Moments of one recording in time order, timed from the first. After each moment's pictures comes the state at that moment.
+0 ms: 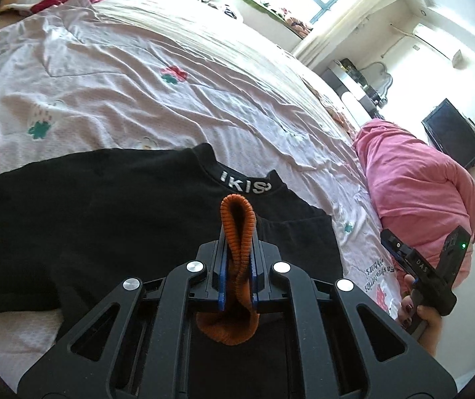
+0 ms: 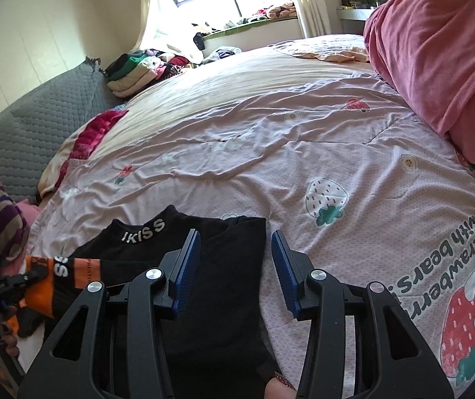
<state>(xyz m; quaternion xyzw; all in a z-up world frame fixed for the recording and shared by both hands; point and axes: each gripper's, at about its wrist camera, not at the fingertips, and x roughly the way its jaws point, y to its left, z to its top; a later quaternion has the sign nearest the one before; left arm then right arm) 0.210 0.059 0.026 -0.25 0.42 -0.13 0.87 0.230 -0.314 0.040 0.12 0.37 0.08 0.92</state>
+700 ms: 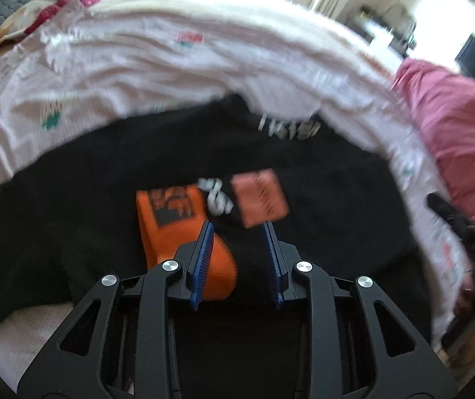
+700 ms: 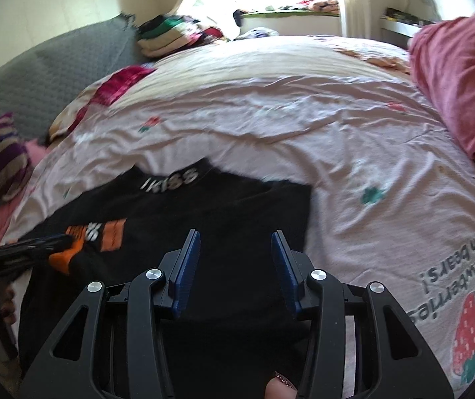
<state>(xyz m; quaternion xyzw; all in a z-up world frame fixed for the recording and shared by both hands) 0.211 0.029 -0.023 -0.11 0.50 -0.07 0.86 0.209 -0.250 0.014 0.03 0.41 0.15 0.90</state>
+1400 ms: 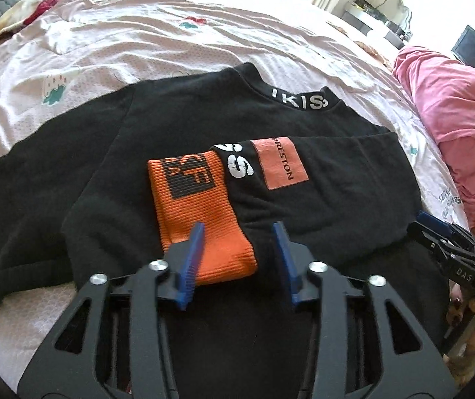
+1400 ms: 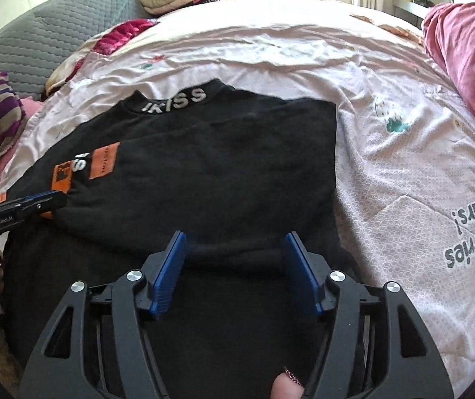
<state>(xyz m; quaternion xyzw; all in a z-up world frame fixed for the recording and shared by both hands) 0.187 0.045 -0.035 -0.11 0.49 -0.09 0.86 0.180 -0.235 -0.031 0.00 0.46 0.14 0.87</state>
